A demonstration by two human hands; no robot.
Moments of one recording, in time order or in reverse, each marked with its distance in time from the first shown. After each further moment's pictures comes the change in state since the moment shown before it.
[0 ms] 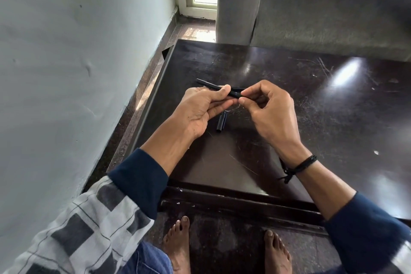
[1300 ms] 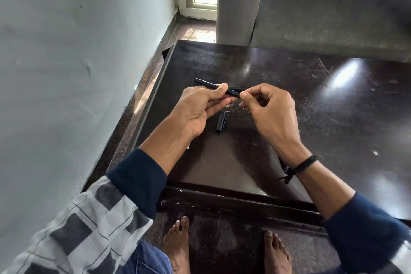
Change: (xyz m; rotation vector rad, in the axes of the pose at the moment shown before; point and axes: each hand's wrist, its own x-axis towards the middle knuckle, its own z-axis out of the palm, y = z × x) left_hand 0.004 0.000 -0.003 -0.011 -0.002 0.025; right_hand 0.000 -0.003 -0.002 -0.018 0.008 0.080
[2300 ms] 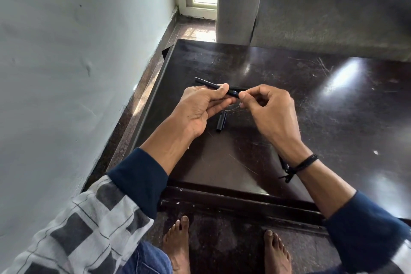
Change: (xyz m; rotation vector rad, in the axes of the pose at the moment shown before) left_hand -0.002 -0.001 0.003 0.012 0.014 -0.005; right_hand 0.000 0.002 0.000 -0.017 -0.024 0.019
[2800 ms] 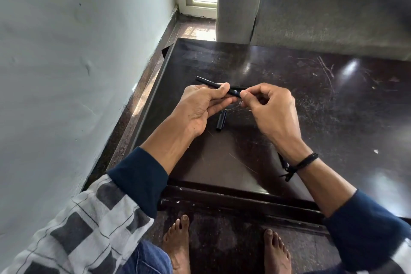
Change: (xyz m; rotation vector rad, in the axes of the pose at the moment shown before) left_hand -0.002 0.000 0.000 0.007 0.002 0.008; right_hand 0.000 0.000 -0.001 0.012 0.008 0.001
